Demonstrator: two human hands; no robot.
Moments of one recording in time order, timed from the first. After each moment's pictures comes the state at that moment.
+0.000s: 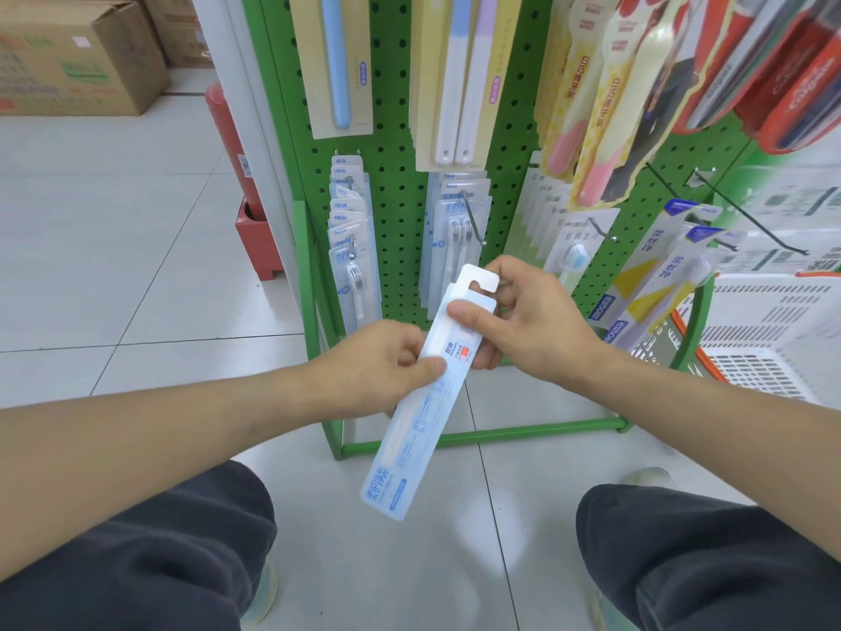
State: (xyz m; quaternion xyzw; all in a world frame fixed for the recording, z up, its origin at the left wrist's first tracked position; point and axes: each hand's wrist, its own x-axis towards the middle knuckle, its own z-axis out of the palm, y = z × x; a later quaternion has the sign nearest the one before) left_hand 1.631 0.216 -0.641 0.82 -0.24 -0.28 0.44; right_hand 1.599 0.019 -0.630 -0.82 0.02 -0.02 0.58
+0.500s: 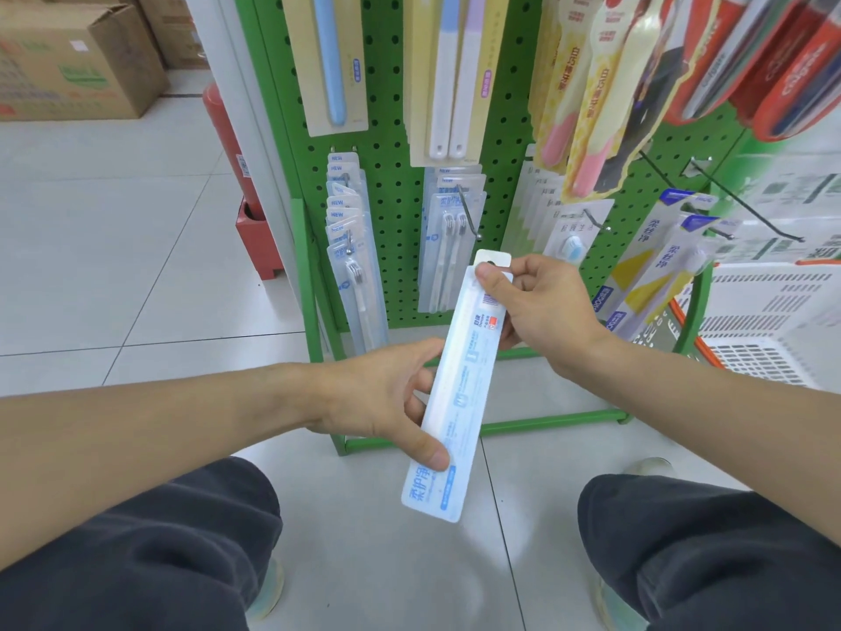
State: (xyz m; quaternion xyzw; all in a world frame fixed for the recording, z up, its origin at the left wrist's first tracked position) left_hand 1.626 0.219 -0.644 0.69 -0.29 -0.50 0.44; right_hand 1.606 0.011 -0.636 -0.77 0.15 -0.07 0.61
